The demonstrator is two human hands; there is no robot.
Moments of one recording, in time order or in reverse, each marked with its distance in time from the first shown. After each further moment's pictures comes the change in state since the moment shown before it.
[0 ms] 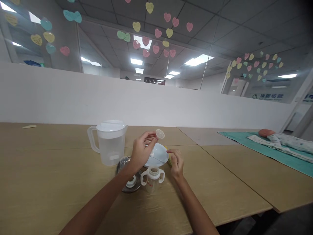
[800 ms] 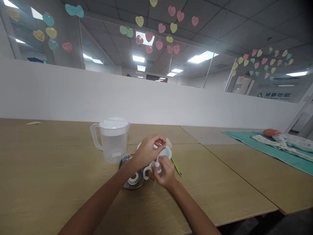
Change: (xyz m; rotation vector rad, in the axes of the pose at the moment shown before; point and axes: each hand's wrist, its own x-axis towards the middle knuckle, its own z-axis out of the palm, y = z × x) left_hand -0.003 0.019 -0.004 0.262 -0.377 -0.085; right_hand -0.019 -0.046 0.025 -0.083 -0.252 -0.294
